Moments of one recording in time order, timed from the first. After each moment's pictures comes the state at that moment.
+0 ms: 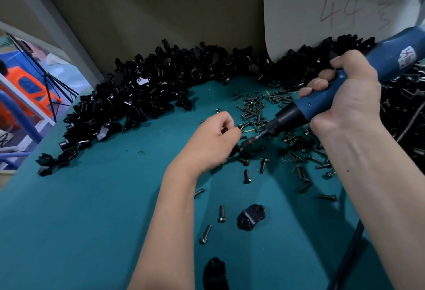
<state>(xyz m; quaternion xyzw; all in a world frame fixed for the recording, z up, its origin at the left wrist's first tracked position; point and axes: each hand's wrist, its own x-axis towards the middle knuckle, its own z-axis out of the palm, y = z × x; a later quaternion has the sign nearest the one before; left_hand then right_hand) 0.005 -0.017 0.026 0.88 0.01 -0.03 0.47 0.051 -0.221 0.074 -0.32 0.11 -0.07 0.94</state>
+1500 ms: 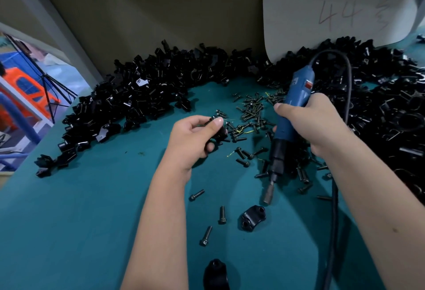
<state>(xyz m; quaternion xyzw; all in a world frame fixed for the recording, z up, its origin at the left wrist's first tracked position) 0.004 0.008 0.014 0.73 0.12 0.04 0.67 0.054 -0.215 0.039 -0.78 0.10 0.02 0.62</state>
